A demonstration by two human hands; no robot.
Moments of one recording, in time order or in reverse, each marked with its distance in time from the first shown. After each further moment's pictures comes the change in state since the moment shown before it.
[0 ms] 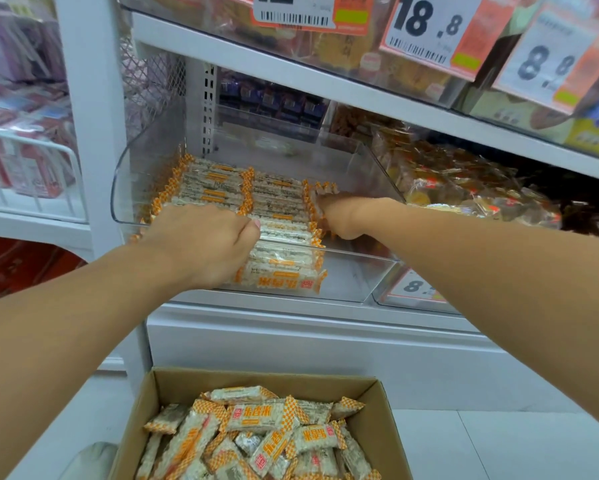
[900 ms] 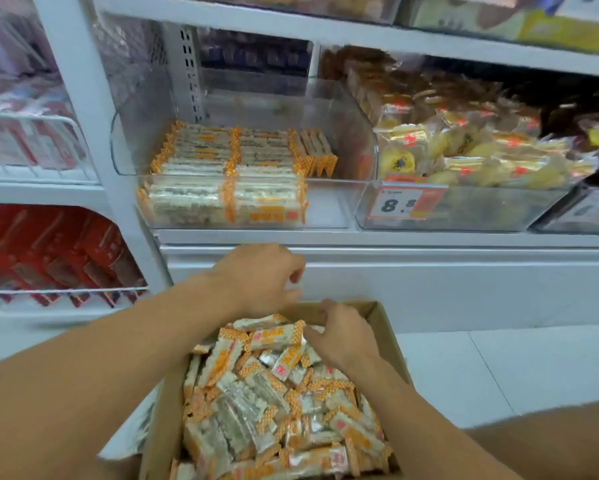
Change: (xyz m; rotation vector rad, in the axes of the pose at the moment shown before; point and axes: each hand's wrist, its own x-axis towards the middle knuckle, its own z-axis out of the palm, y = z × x) left_hand -0.070 0.091 0.045 -0.022 -0.304 0.312; right_hand -0.208 -0.120 0.195 0.894 0.007 0.299
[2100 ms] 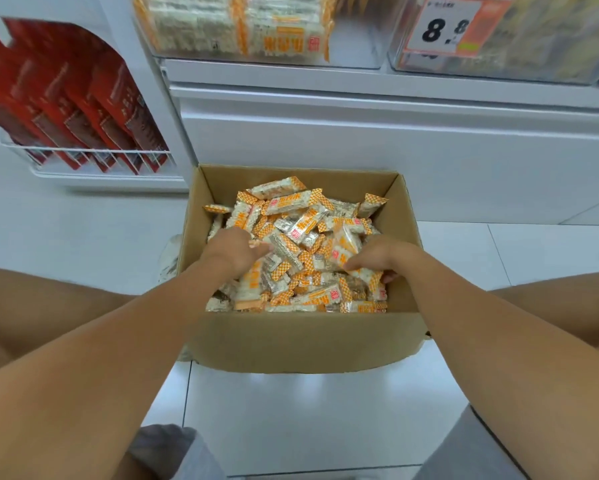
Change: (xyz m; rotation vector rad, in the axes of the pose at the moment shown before) left_hand -0.104 0.016 0.184 -0.559 -0.236 -0.762; right_hand -0.016 0.094 0.048 -0.040 -0.540 0.275
